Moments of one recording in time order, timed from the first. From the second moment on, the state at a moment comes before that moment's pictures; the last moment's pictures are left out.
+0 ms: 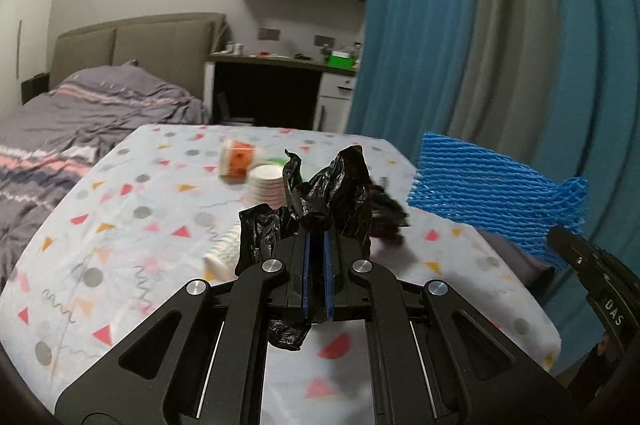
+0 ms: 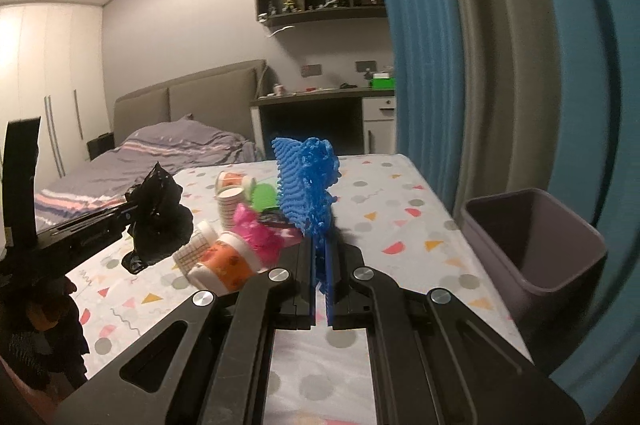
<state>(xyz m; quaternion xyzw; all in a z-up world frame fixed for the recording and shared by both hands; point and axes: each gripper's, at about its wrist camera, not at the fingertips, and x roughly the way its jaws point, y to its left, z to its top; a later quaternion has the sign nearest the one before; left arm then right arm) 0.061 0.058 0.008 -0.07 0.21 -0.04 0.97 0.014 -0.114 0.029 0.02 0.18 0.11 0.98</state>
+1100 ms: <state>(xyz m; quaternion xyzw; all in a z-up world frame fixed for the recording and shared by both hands) 0.162 -0.206 -0.001 0.00 0.23 -0.28 0.93 0.042 -0.305 0.016 0.09 0.17 -0.11 0.98</state>
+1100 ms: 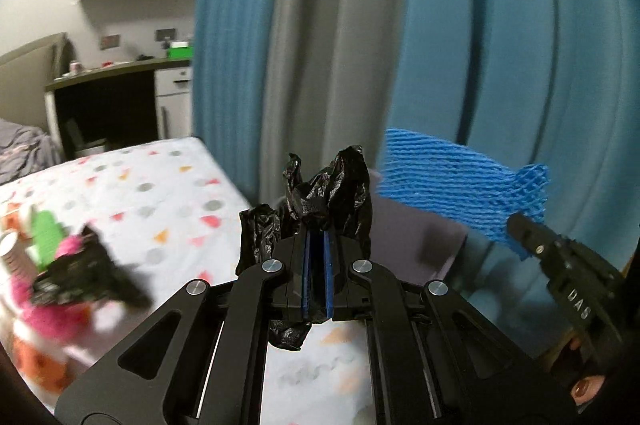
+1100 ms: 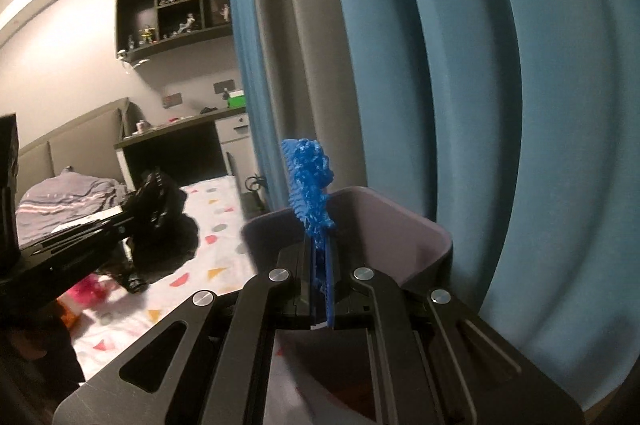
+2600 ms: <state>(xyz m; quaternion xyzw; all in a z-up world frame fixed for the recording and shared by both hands) 0.239 -0.277 -0.062 -0.02 0.29 -0.35 0.89 0.099 -0.348 -0.011 0.13 0.23 -0.11 0.96</state>
